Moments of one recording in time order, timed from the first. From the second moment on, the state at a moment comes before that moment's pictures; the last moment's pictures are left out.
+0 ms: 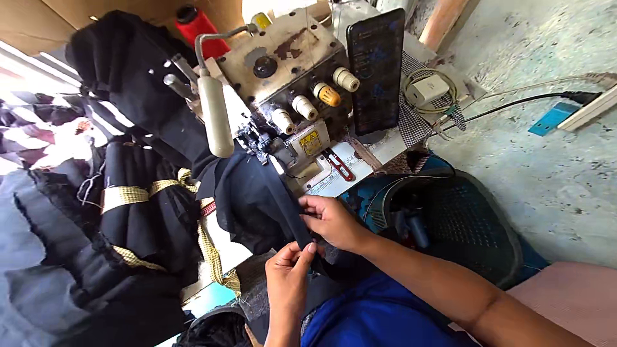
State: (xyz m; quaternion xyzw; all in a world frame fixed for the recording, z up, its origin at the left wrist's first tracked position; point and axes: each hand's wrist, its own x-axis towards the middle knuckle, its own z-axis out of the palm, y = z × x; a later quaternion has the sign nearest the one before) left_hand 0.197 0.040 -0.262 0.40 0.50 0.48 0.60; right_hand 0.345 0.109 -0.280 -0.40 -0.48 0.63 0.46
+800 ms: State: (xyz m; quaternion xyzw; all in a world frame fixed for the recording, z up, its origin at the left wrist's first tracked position) left_hand 0.199 0.015 -0.290 0.51 0.50 0.43 0.55; right_hand 0.387 0.062 -0.277 -0.37 -0.66 0.54 0.38
